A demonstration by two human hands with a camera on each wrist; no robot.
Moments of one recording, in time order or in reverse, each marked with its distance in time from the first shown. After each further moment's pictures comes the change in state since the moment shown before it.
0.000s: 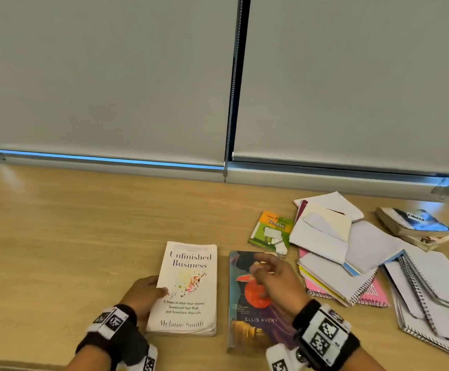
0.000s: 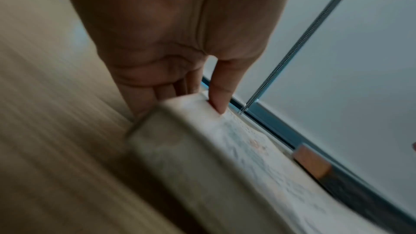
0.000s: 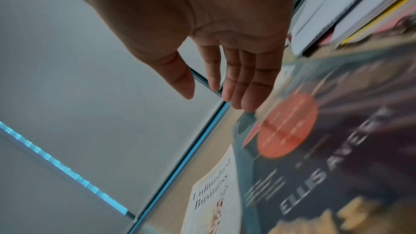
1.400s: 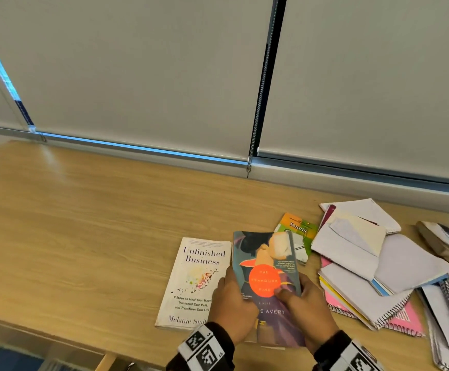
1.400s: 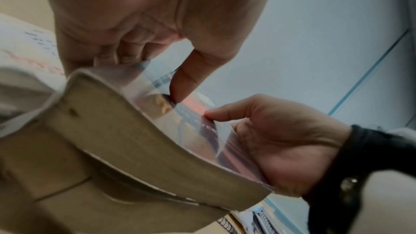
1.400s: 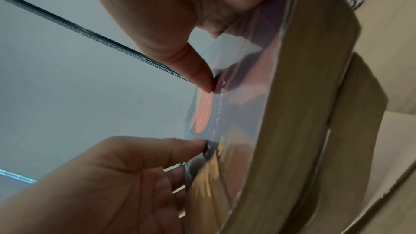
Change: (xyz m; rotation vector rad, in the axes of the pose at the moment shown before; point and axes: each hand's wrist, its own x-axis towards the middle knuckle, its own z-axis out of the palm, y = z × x) left_hand -0.053 0.030 0.139 0.208 0.094 0.333; right_hand 0.002 0.028 -0.012 0.182 0.006 0.000
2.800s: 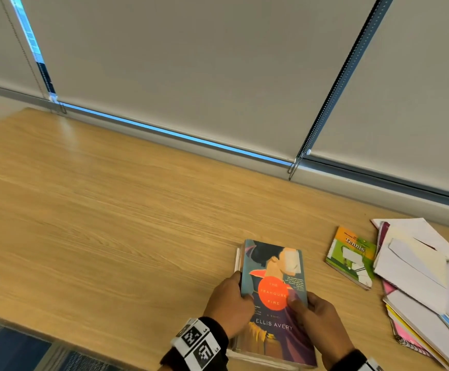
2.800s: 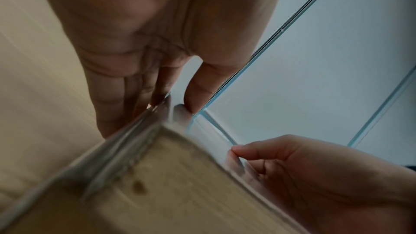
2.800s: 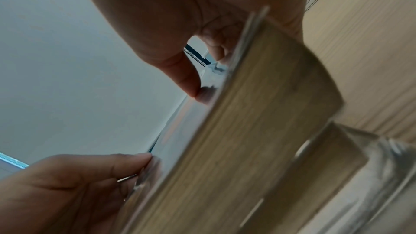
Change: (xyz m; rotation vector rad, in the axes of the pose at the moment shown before) left_hand 0.060 -0.079 -0.137 -0.071 -0.176 -0.013; right_hand 0.034 0.025 0.123 -0.259 0.038 0.111
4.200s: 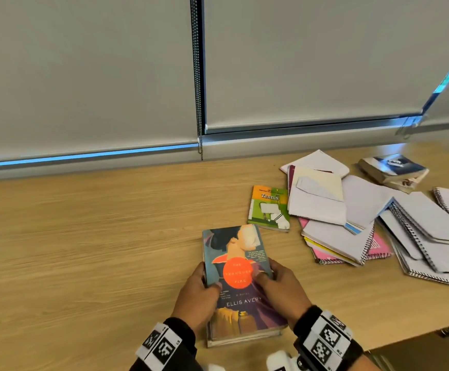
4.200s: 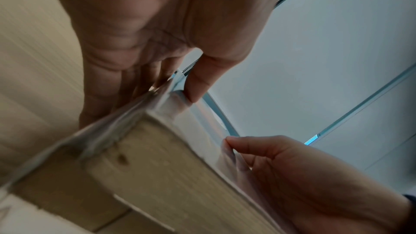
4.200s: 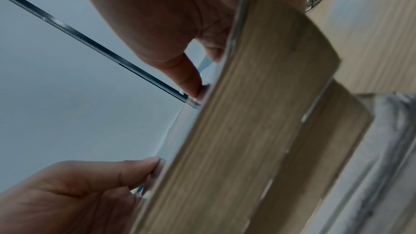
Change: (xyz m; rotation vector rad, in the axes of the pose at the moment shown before) left_hand 0.020 0.029 0.069 -0.092 -0.223 -0.033; right_hand -0.019 0.024 -0.060 0.129 0.094 0.041
